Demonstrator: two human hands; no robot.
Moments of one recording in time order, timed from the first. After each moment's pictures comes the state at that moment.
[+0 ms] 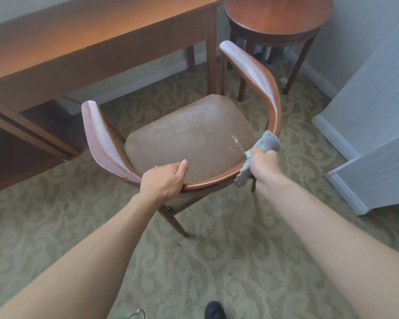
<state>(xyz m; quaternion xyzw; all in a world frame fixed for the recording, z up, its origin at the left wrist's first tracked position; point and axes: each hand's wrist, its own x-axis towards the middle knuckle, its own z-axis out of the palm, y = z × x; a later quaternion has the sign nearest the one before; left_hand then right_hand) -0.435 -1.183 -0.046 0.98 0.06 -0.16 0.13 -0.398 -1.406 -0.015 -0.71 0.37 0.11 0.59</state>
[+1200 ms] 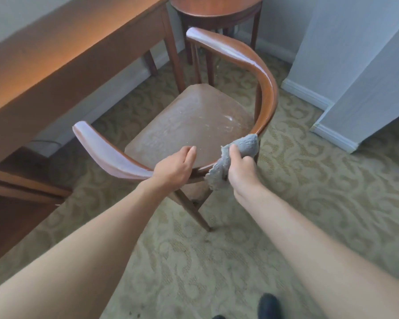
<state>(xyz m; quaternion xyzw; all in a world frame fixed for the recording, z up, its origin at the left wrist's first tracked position) -0.424 -1.120 -0.045 0.95 -0.14 -0.20 0.18 -0.490 -1.274 -0.030 -0.63 0.43 0.04 0.64</state>
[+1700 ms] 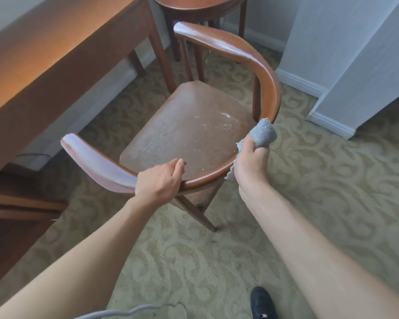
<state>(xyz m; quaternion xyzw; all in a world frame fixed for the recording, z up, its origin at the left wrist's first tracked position) -0.407 -1.082 -0.055 0.96 -0.18 -0.19 0.05 -0.459 -1.273 -0.036 -0.56 0.49 -0.12 0.66</state>
